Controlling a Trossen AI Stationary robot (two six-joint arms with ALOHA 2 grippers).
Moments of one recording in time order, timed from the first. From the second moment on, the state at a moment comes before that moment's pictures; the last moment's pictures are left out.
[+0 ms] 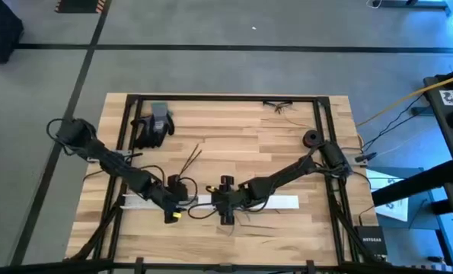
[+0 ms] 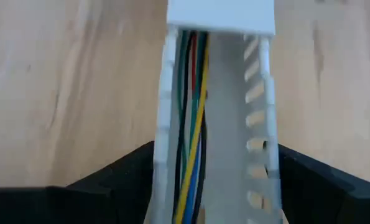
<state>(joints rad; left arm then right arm) -0.54 1.49 0.59 -0.08 -0.28 -0.54 0.34 2.10 1.38 -0.19 0.21 0.25</state>
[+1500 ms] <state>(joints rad) -0.43 1.60 0.60 0.12 -0.24 -0.38 0.31 2.10 1.44 -0.40 0.21 0.29</state>
